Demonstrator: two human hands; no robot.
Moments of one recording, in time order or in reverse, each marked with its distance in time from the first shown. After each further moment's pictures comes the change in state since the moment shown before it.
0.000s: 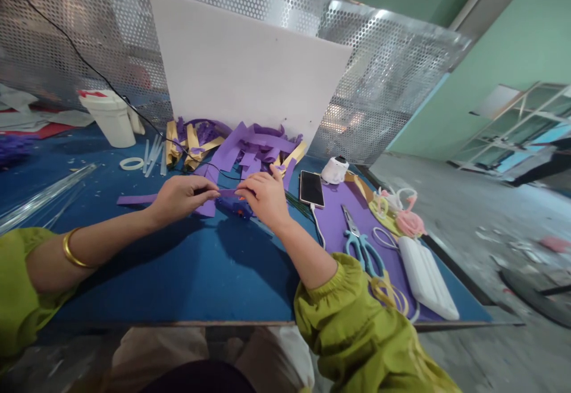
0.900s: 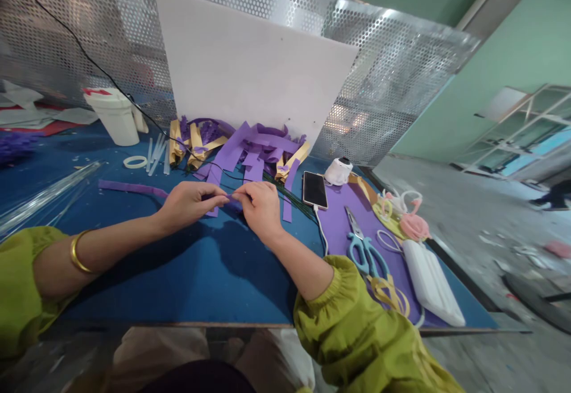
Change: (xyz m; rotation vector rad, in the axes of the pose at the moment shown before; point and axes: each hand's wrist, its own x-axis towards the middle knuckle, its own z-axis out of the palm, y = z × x) left_hand -0.007 0.011 0.010 -0.090 -0.037 -0.066; right_hand -0.011 -0.025 0.017 0.150 0.075 0.146
